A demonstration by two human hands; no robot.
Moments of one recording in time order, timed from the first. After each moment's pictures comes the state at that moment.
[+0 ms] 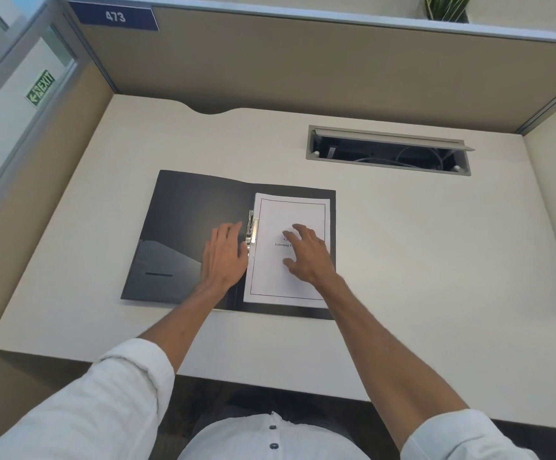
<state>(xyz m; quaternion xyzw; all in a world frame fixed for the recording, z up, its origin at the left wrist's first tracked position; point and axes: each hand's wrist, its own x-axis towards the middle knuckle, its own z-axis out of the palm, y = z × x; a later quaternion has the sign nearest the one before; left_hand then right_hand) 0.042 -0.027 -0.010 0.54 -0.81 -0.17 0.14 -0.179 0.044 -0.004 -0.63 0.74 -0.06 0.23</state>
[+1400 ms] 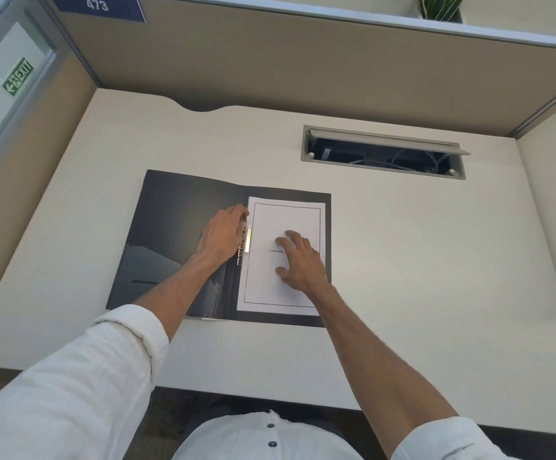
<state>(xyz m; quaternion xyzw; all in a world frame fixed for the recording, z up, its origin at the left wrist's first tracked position) 0.015 -0.099 0.000 0.48 -0.84 -0.22 0.09 -0.174 0.039 -0.019 -0.60 0.75 -0.05 0.26</state>
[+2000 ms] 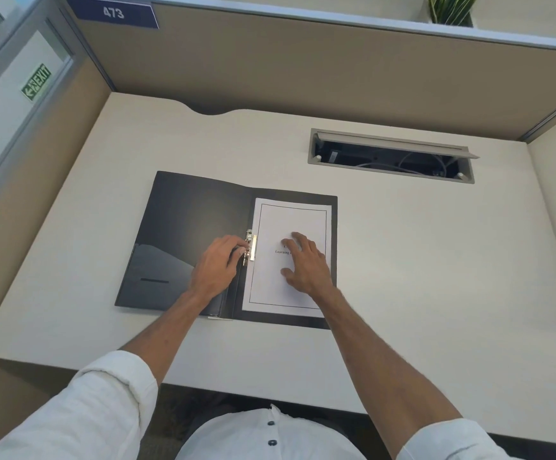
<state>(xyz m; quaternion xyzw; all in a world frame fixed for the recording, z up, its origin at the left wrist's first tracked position) 0.064 -0.041 -0.015 0.46 -0.83 -0.28 0.18 -0.175 0.042 -0.026 -0.60 0.75 -0.07 0.25</state>
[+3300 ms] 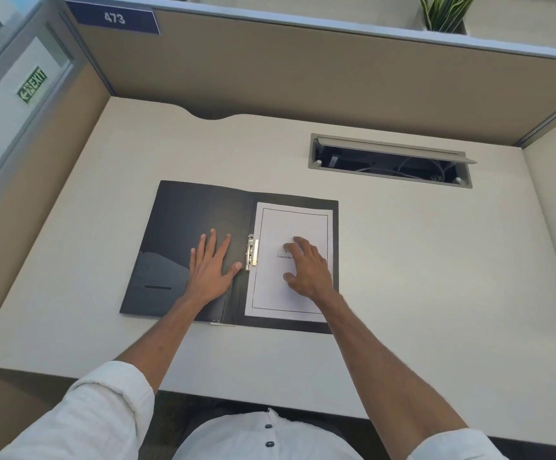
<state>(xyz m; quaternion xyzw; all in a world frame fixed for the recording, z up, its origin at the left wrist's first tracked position) 0.090 -0.060 -0.062 0.53 -0.81 -0.26 0.00 -0.171 0.040 -0.023 -0.59 0.76 -0.08 0.26</state>
